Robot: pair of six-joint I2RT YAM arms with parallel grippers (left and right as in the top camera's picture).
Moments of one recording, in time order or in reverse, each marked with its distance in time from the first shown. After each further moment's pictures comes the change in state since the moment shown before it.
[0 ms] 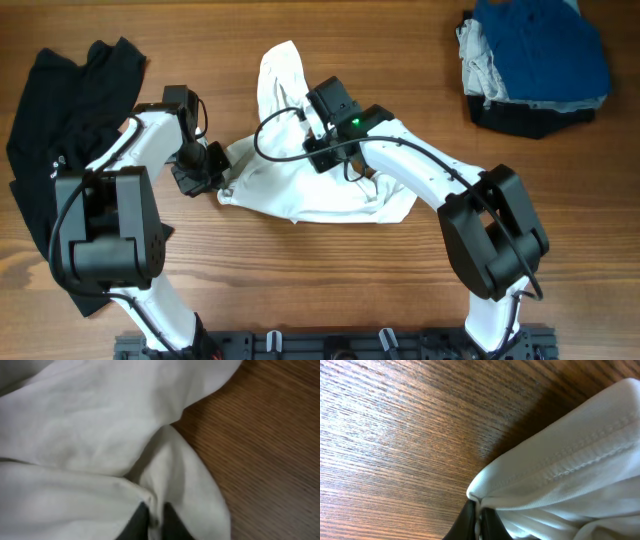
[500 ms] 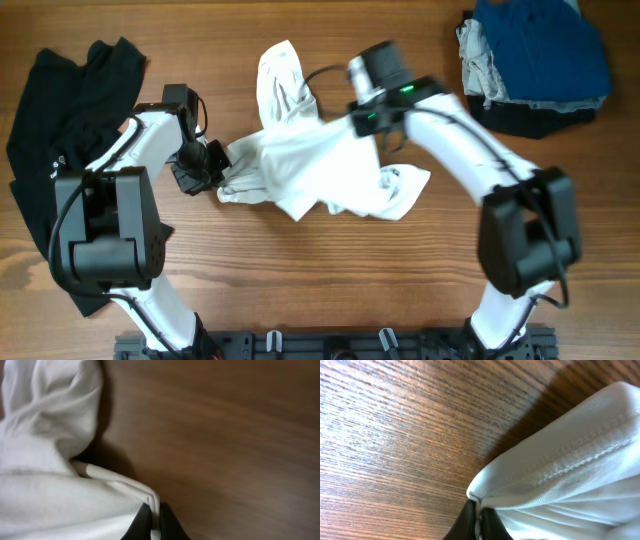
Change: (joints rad) left arm 0.000 -0.003 0.000 0.021 -0.008 0.000; right arm -0.256 -0.078 0.065 -0.077 0.032 0.014
